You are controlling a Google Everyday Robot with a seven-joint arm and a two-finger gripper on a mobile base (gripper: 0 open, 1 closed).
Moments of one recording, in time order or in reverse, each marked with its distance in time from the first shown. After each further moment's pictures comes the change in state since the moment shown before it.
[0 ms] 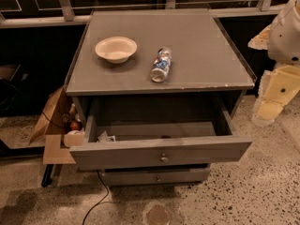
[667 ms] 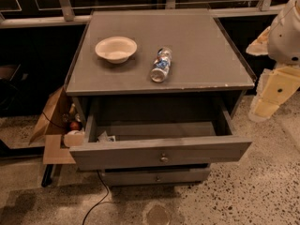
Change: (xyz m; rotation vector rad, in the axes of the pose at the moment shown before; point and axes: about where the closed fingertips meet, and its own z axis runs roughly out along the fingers) arm 0.000 0.000 0.000 0.000 0.000 0.000
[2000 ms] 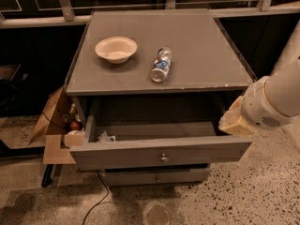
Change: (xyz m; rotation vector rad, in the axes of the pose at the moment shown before) arm 0.015 0.033 0.125 -0.001 -0.170 0.072
